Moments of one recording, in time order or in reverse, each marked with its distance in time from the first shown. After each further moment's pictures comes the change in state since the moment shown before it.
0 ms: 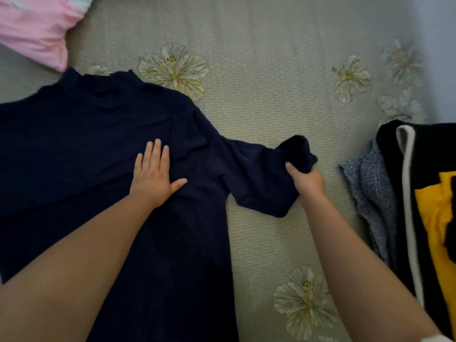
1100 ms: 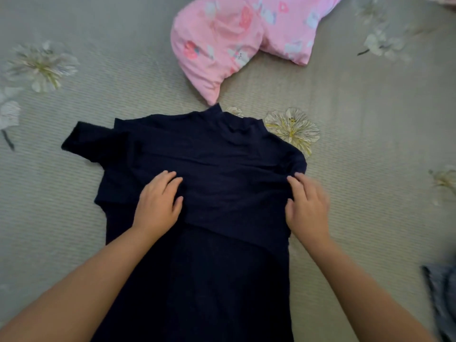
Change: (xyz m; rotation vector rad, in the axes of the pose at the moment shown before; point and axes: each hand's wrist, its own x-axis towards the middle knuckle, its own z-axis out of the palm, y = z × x) left_hand -0.075 -0.165 -0.010 -0.445 0.409 -0.182; right_hand -0.127 -0.061 0.150 -0.814 0.075 -1.557
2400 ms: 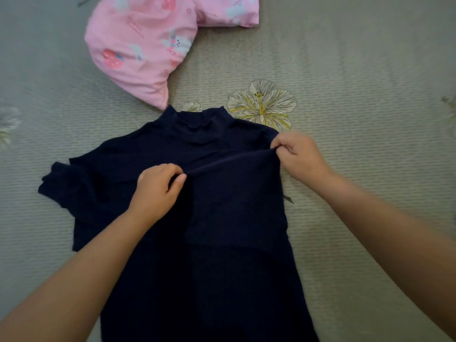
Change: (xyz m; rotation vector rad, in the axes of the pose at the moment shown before) left_hand 0.076 0.056 -0.013 -0.045 -0.122 0.211; right_hand 0.068 0.044 0.002 0.658 -0.198 0.244
